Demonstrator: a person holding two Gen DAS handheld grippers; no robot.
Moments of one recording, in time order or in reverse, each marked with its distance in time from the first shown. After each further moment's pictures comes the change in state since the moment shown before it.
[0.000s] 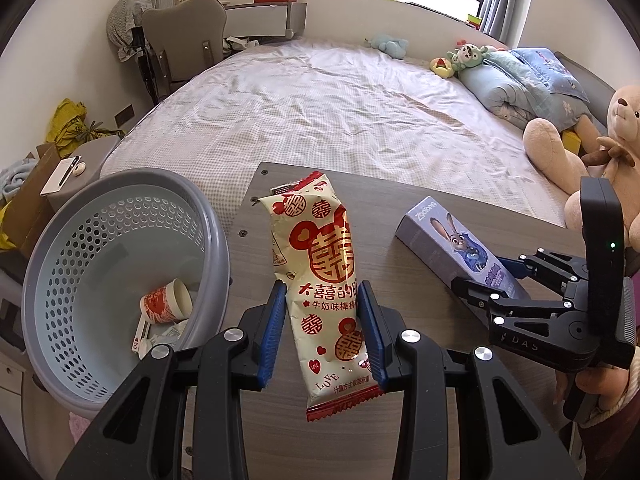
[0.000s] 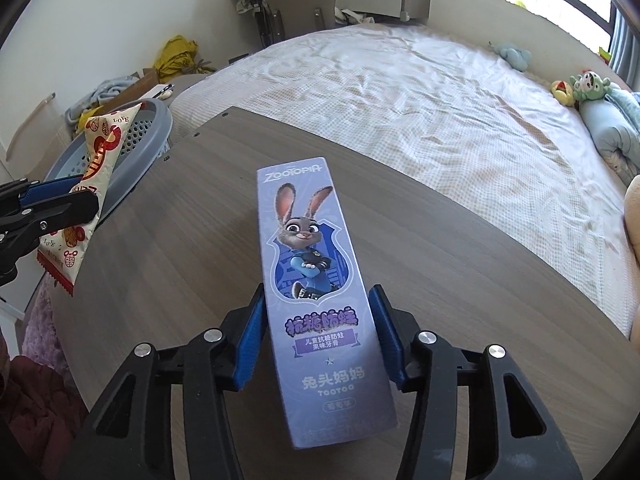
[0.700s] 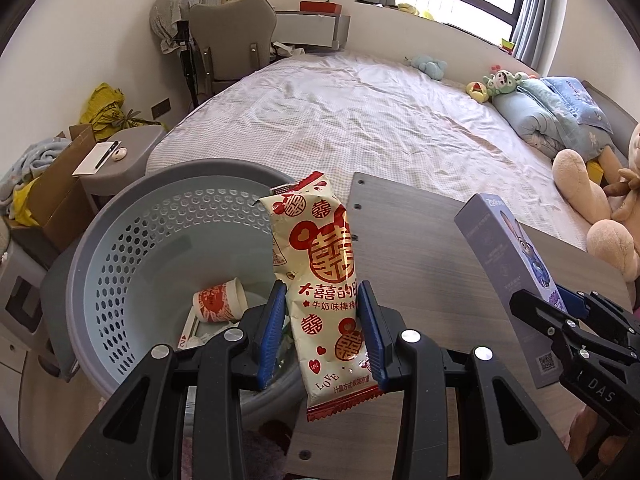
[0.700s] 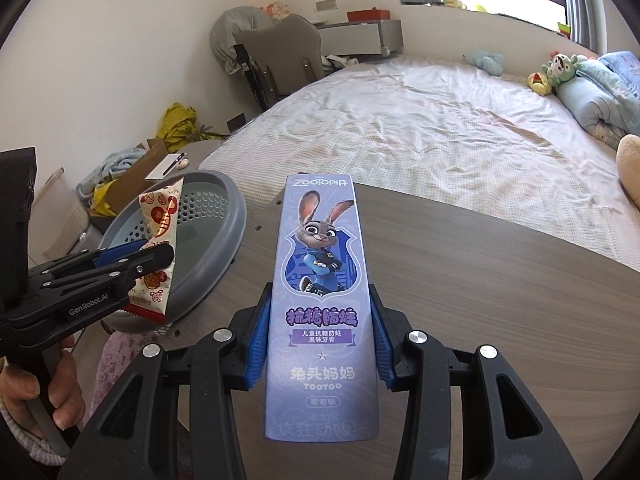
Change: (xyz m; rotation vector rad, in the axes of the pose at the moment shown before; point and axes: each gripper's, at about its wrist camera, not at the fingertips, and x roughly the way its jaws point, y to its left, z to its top) left arm -0.020 0.094 -0.009 -0.088 -0.049 0.075; right arm -0.039 0.096 0.023 0.167 -0.183 0.054
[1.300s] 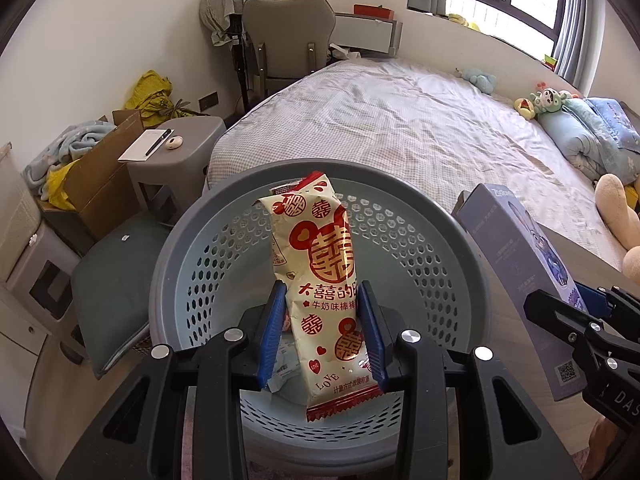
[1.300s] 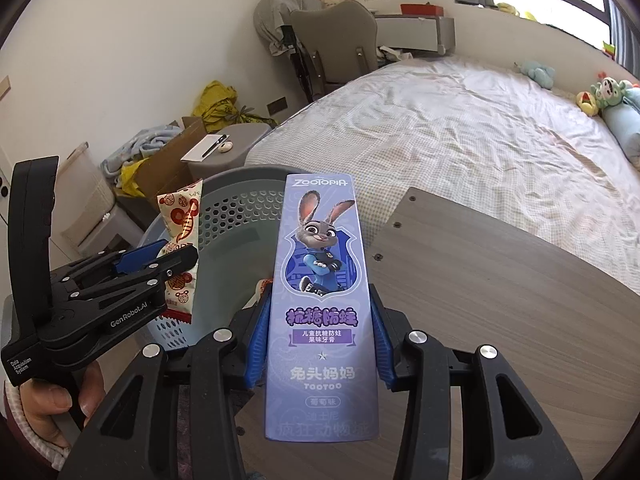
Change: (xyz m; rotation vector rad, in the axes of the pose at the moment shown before) left arm 0.011 0.099 0.009 -0.075 -0.005 0.115; right arm 0.054 0.097 0.032 -0.104 0.065 0.075
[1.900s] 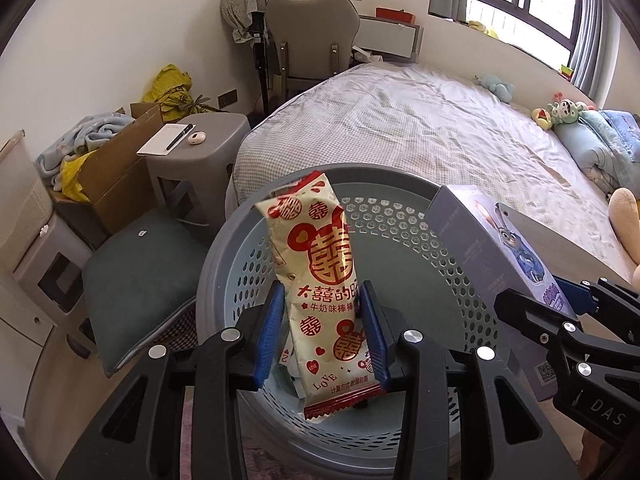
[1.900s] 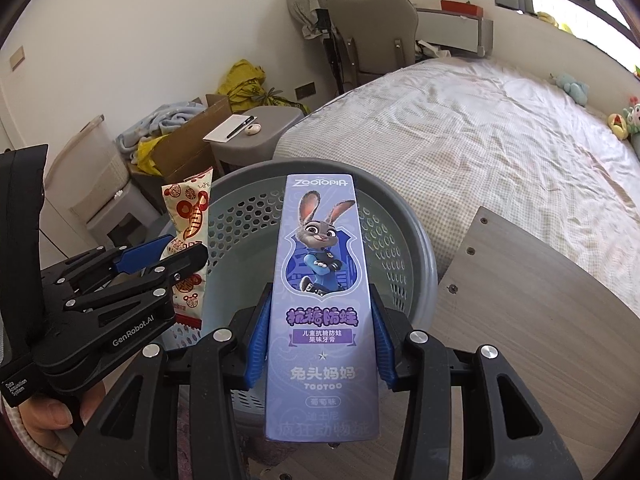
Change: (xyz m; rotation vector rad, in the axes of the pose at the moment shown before) left arm 0.005 0.034 0.005 -0.040 -0.009 0.041; right arm 0.035 0.042 0.019 -0.083 0.032 0.040
